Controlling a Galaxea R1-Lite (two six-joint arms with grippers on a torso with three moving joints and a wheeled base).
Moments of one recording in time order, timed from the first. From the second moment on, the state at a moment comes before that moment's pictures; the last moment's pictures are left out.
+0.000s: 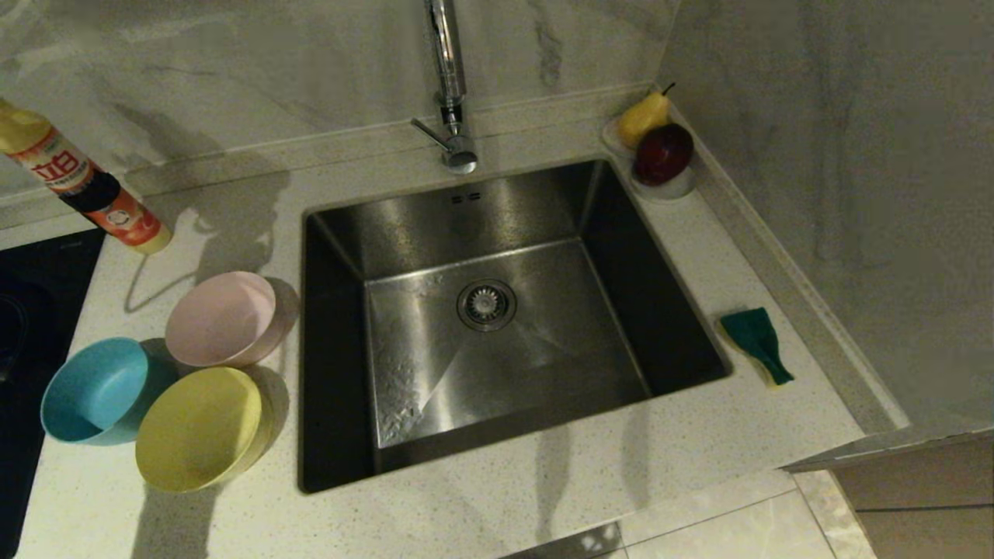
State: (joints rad) left arm 0.21 1.57 -1.60 -0.34 0.68 -0.19; right arm -0.01 0.00 0.00 0.00 0.00 0.00
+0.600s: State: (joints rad) left arm 0.00 1.25 -1.50 0.19 0.26 -0.27; right arm -0.01 0.00 0.00 0.00 0.00 0.00
